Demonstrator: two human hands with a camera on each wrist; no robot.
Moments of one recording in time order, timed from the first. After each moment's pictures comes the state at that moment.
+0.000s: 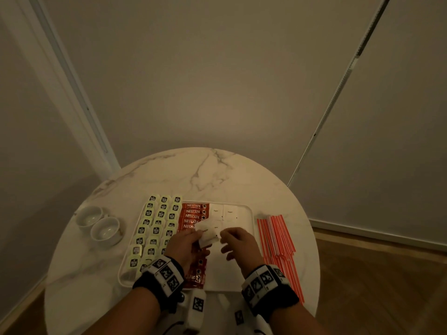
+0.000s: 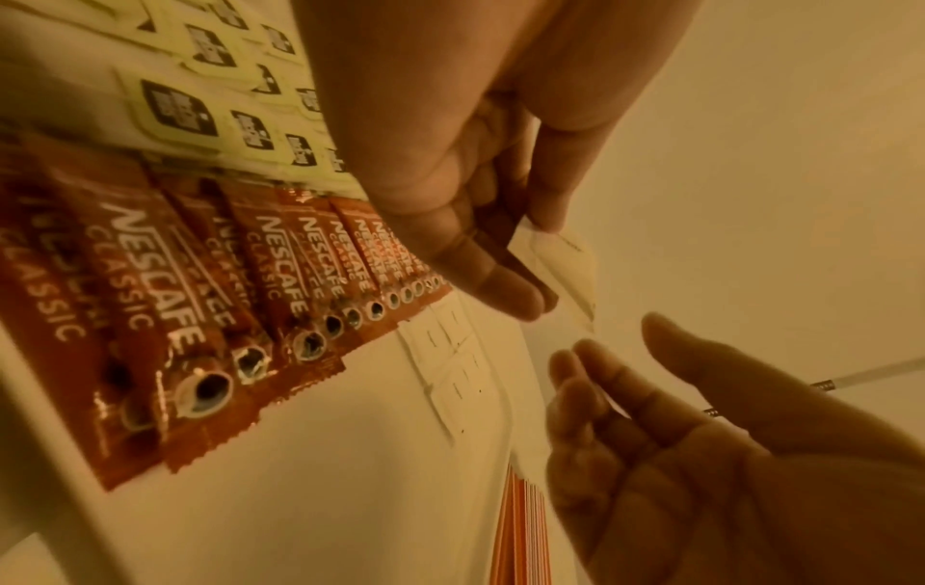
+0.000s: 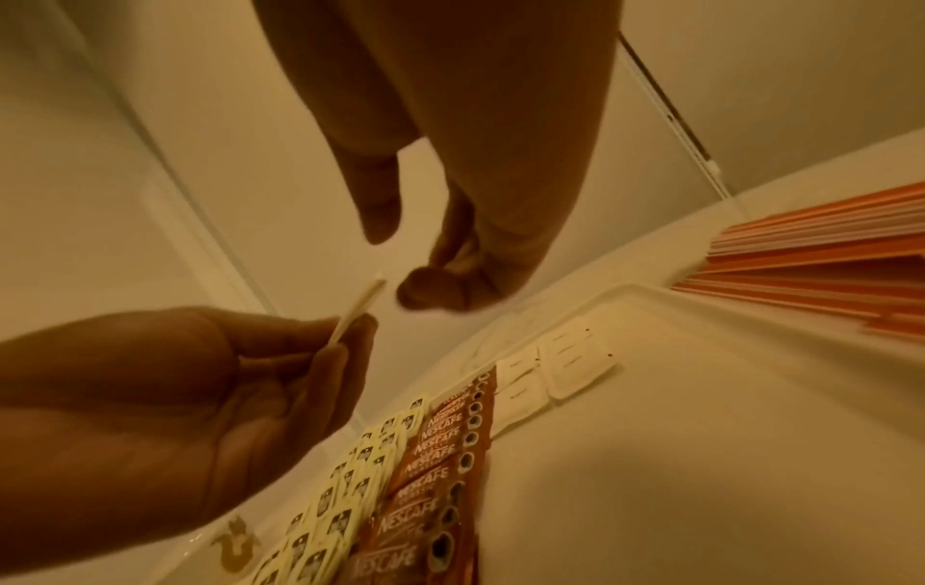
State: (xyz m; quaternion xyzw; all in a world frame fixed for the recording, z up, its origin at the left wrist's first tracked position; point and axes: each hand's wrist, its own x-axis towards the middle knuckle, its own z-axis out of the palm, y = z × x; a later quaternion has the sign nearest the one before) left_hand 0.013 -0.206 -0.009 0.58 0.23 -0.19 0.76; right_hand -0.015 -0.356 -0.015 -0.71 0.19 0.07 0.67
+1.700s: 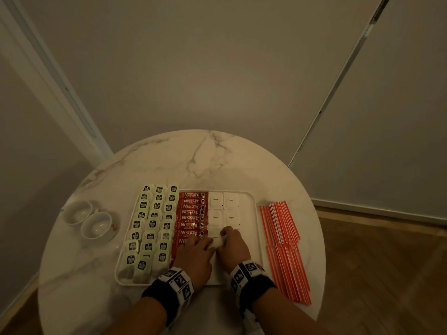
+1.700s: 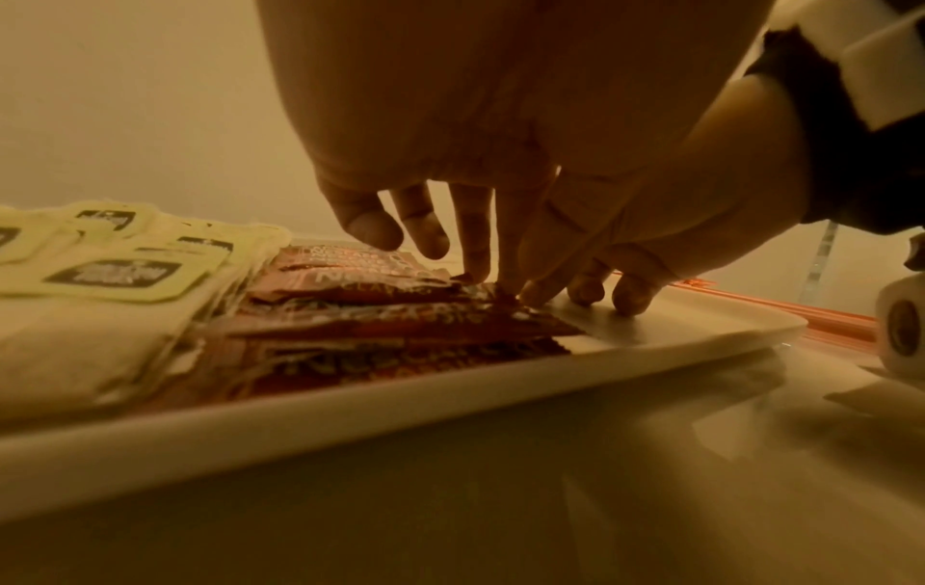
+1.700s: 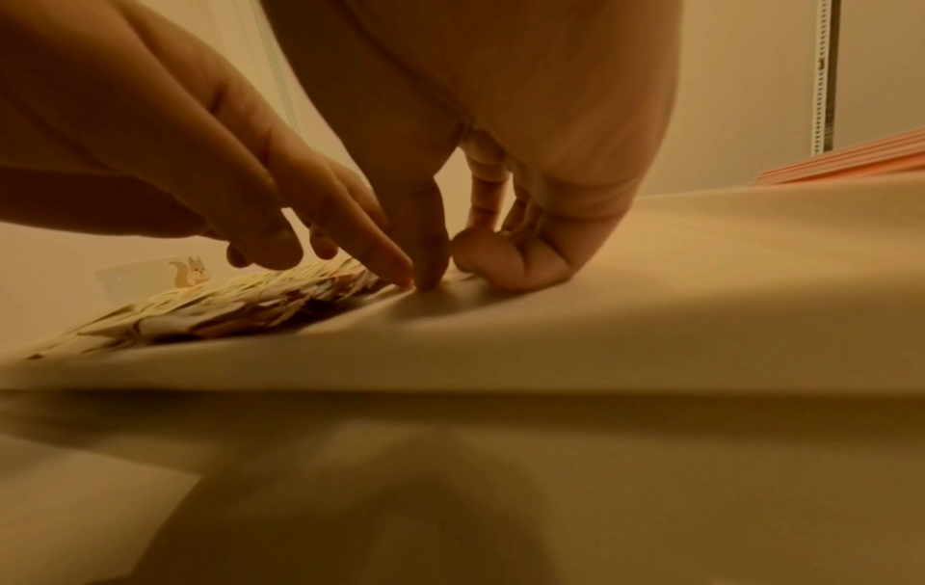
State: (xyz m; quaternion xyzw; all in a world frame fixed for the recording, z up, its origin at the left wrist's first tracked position) left_hand 0.005 -0.203 -0.071 0.95 -0.25 -0.20 0.05; right_hand 0.004 -0.338 -0.089 -0.91 0.16 0.15 0.36
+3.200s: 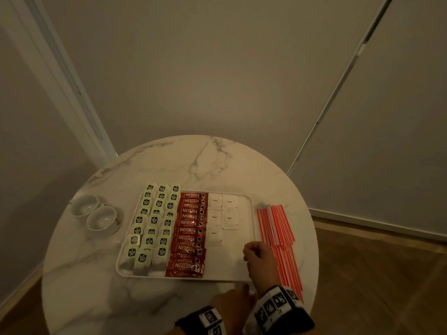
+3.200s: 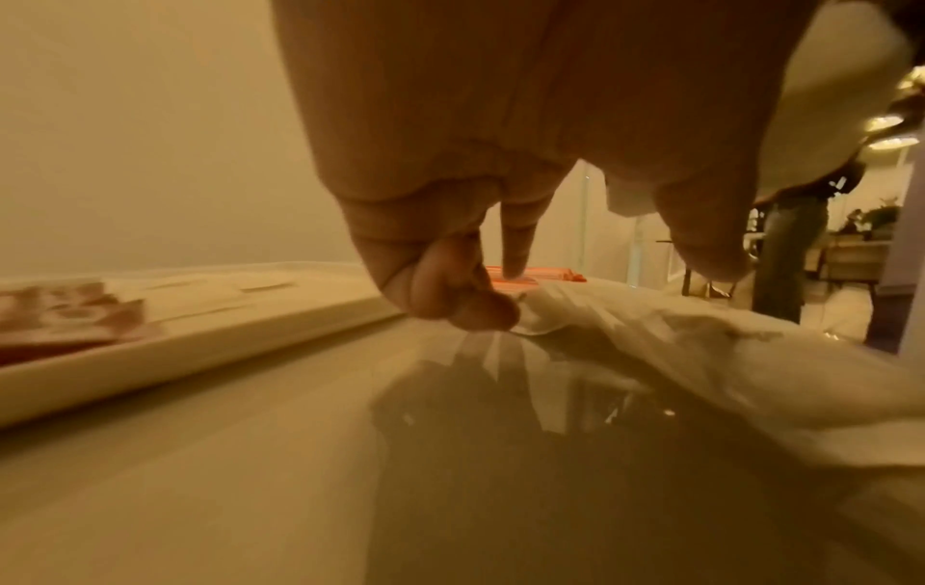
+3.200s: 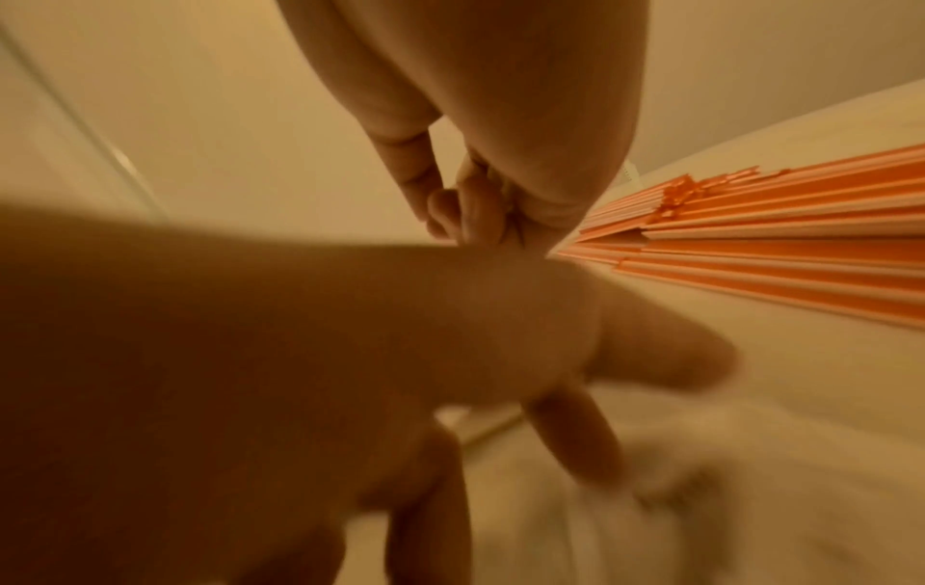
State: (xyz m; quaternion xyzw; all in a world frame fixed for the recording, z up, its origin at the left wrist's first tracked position) left_hand -0.087 -0.291 -0.049 0.88 -0.15 -0.44 0.15; right_hand -0.065 -0.384 -0.059 -0.73 0.30 0.01 0.62
